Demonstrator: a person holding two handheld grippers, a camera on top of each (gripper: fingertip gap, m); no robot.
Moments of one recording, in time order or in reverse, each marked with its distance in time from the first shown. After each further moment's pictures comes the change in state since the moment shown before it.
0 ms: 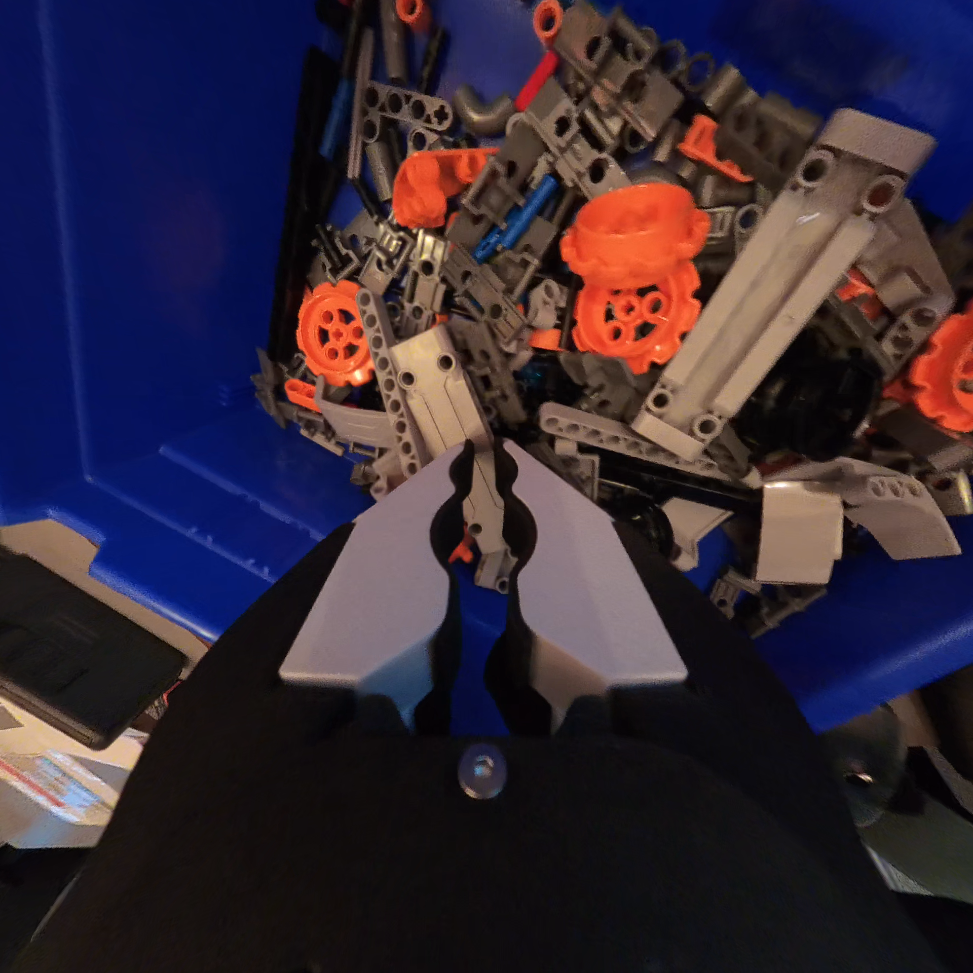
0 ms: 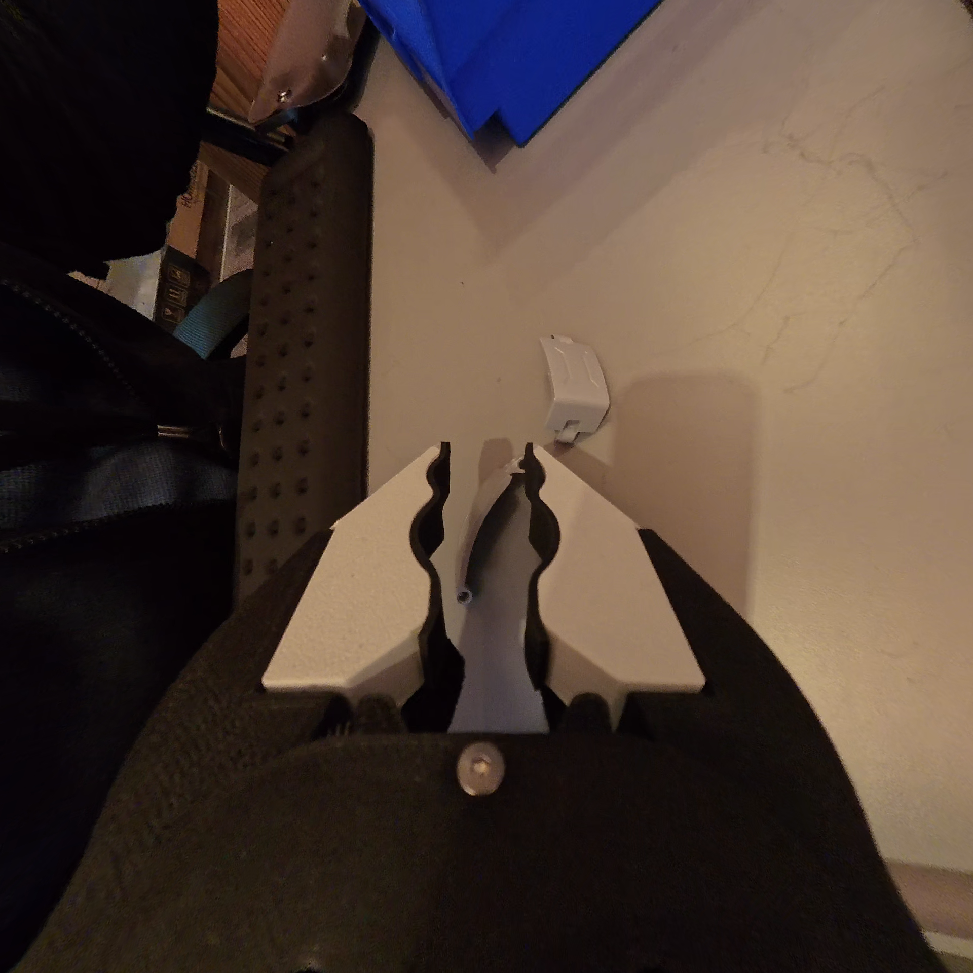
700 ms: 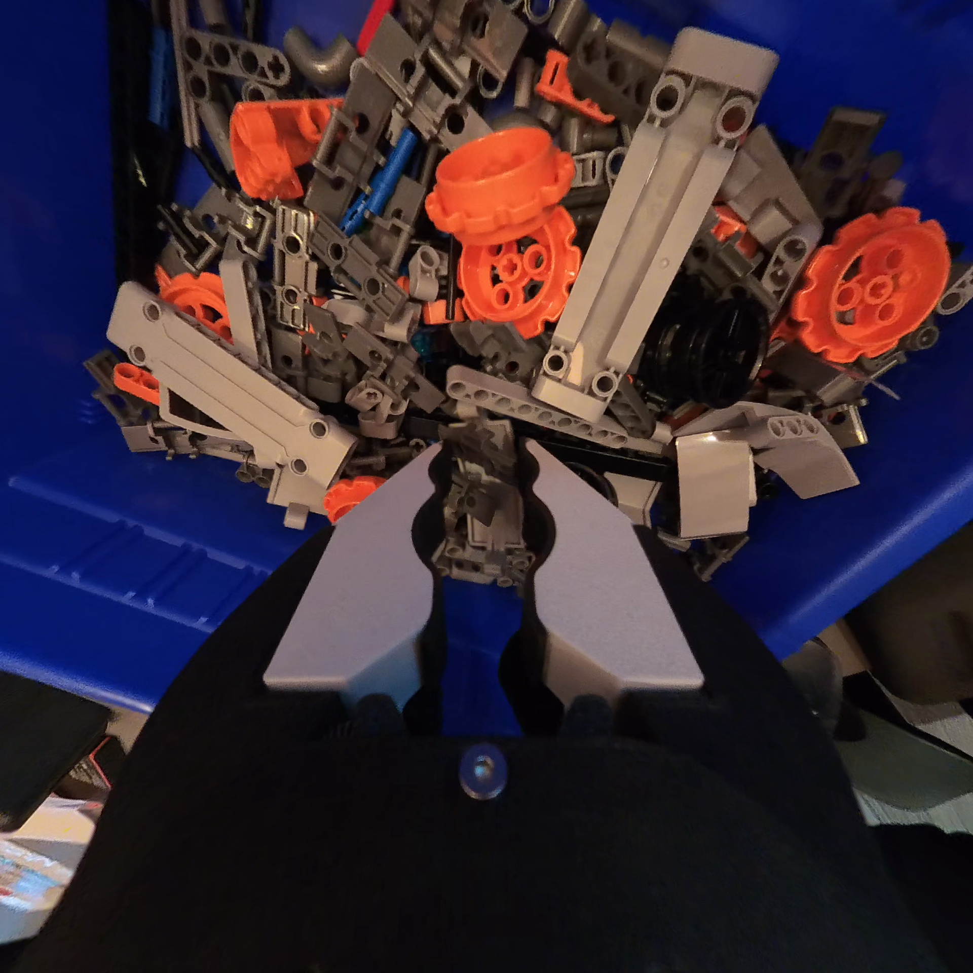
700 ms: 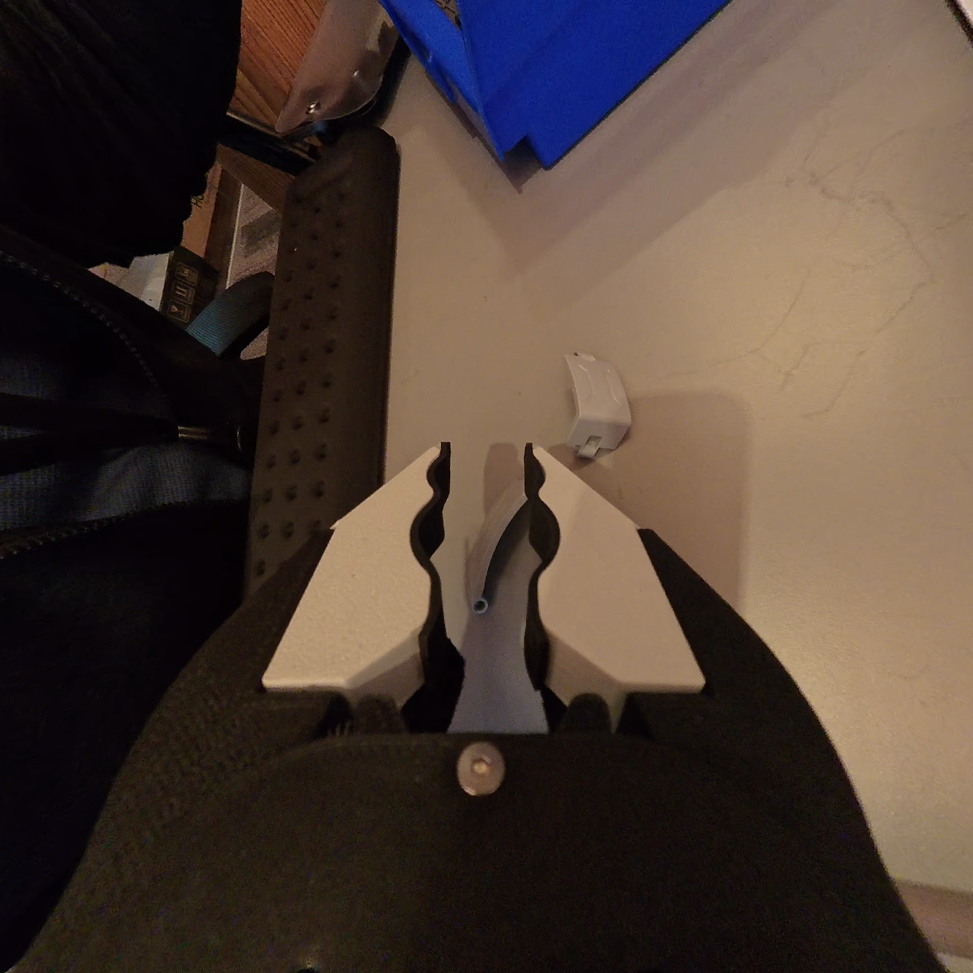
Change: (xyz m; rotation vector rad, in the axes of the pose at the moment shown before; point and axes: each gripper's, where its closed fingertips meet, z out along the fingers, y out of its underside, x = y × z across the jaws) left arm 0.035 0.011 0.002 -0.008 0.142 0.057; right arm -0.010 -0.006 -0.001 0.018 -0.011 -0.035
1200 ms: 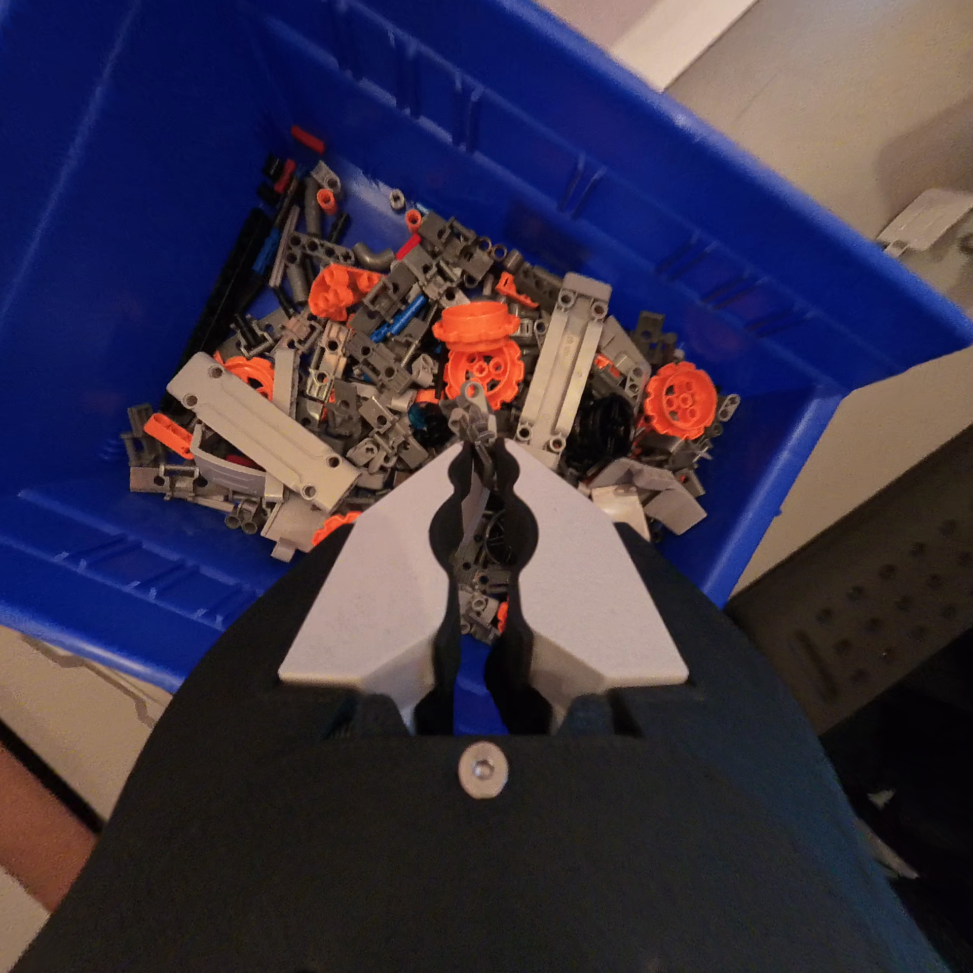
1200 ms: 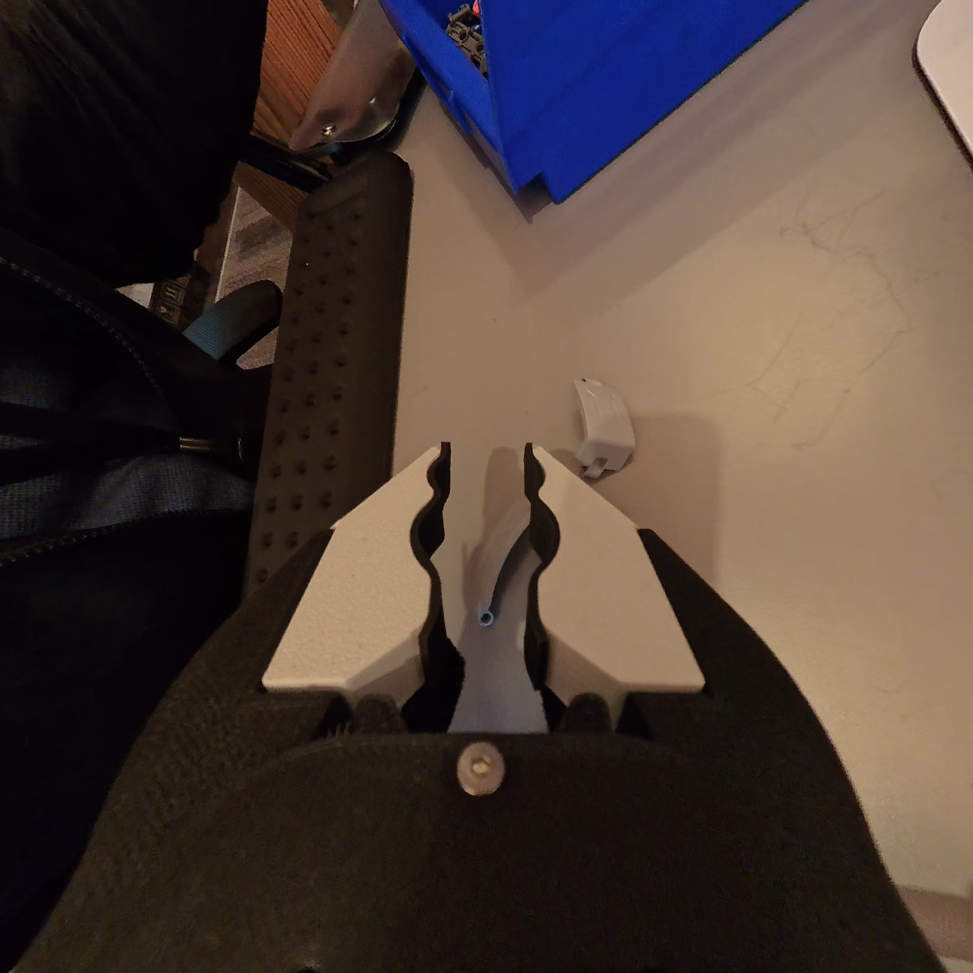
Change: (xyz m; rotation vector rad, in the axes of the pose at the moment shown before) left arm 0.004 -0.028 -0.047 0.413 0.173 -0.125; right arm -0.006 -0.009 -0.003 0.027 0.015 -0.043
